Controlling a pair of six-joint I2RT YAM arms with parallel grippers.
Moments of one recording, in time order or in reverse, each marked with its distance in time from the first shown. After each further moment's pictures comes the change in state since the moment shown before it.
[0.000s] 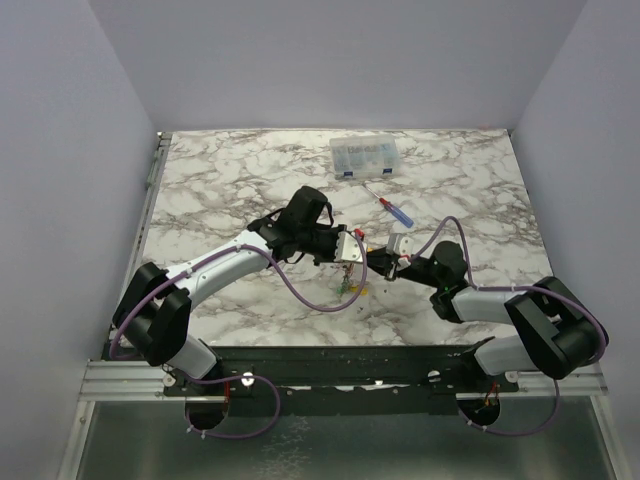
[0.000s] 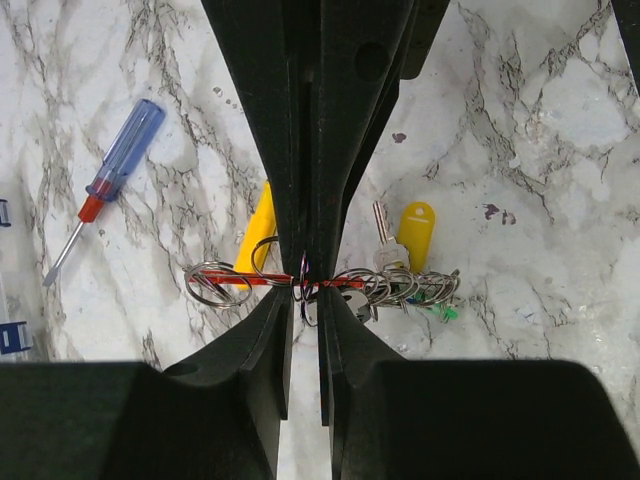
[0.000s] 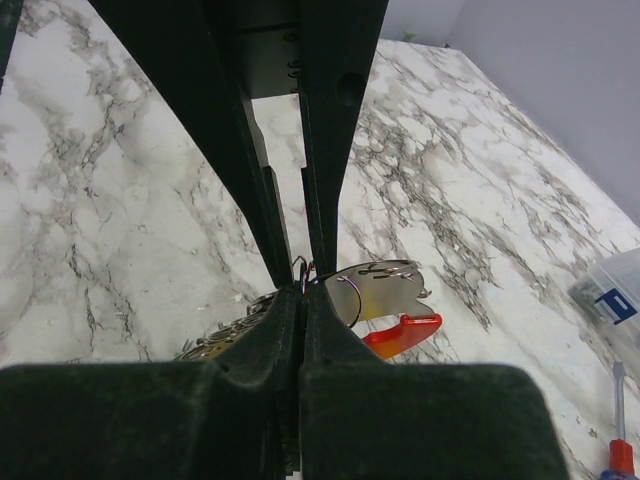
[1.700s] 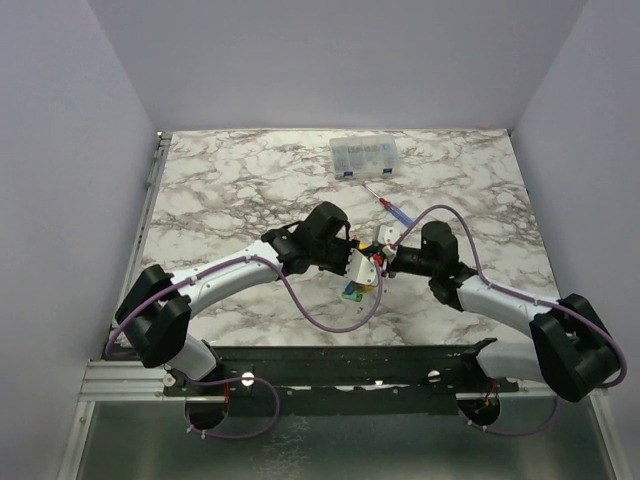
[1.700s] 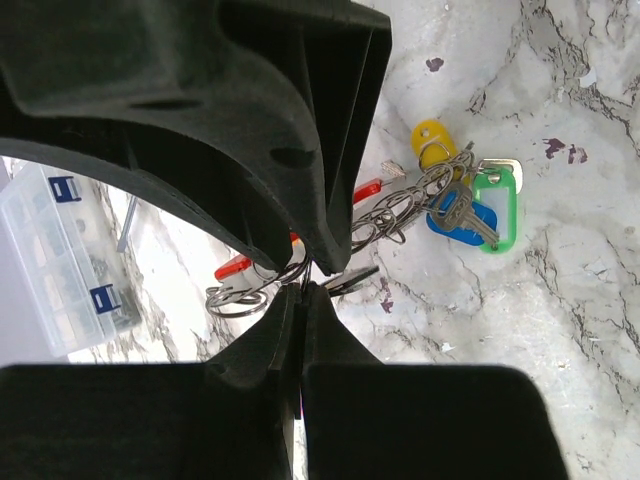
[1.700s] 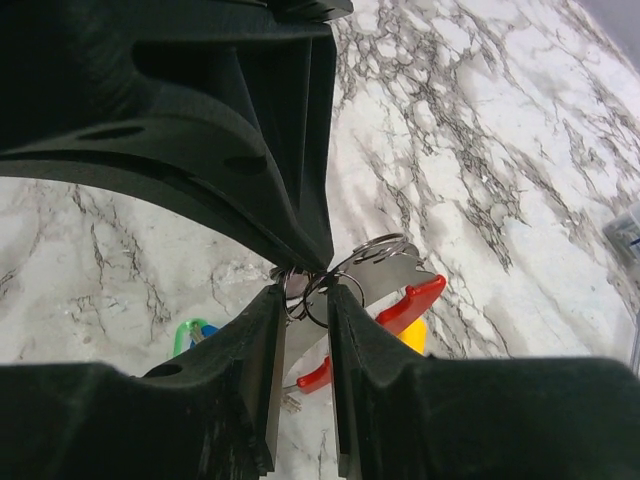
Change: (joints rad) left arm -0.144 -0.002 0.007 -0.041 -0.337 0.152; right arm 0.002 -0.137 0.177 -0.637 0.026 -0.175
